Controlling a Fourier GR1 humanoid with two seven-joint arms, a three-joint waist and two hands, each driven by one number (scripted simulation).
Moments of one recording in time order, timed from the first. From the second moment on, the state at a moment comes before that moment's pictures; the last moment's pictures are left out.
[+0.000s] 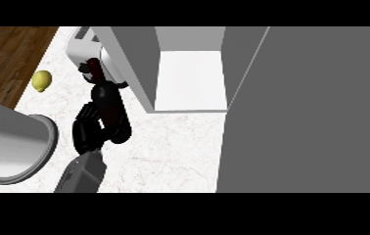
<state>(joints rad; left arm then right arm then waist) -0.34 0.03 0.33 -0.72 0.33 0.10 -0.66 0.14 -0.22 0.38 -2.52 -0.06 -0.06 0.43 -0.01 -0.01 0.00</state>
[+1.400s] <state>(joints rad) -0.12 0.00 -0.27 -1.60 0.33 0.25 -0.22 0.14 -0.21 0.33 -2.51 -0.07 -0.03 0.44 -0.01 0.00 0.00</state>
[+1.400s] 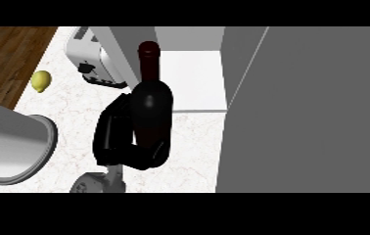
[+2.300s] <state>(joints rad) -0.43 0.00 -0.39 -1.29 0.41 0.58 -0.20 0.16 -0.21 0.29 -2.51 -0.08 0.01 0.43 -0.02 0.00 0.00</state>
